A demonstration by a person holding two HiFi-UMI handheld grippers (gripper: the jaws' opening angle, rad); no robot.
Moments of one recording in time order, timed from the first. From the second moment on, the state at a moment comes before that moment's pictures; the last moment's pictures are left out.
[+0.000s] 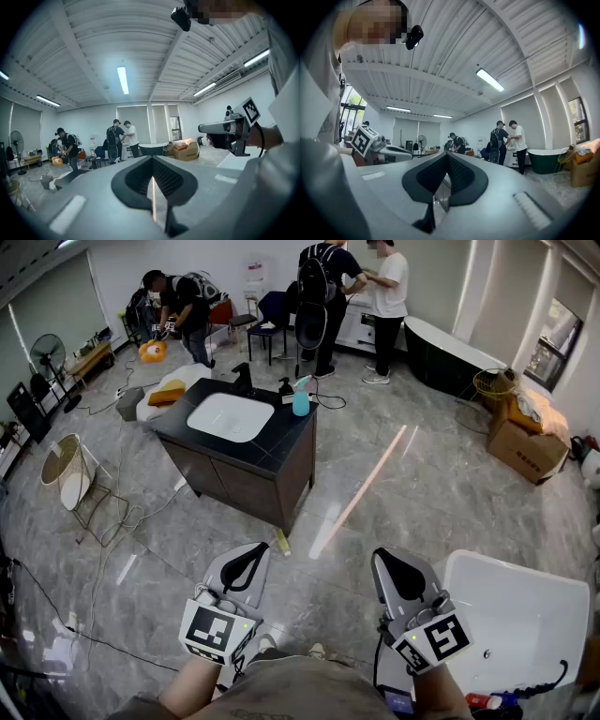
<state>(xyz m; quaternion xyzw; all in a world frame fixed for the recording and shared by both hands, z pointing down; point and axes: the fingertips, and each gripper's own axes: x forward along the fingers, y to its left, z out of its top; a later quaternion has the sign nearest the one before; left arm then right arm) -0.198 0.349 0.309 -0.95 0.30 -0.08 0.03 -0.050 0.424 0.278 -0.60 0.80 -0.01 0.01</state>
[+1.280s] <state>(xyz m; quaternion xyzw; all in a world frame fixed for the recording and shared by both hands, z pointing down) -0.152 0.356 0.336 -0.94 0.32 -0.11 0.01 0.011 0.429 0.298 -0.58 0.81 -0.03 0.02</state>
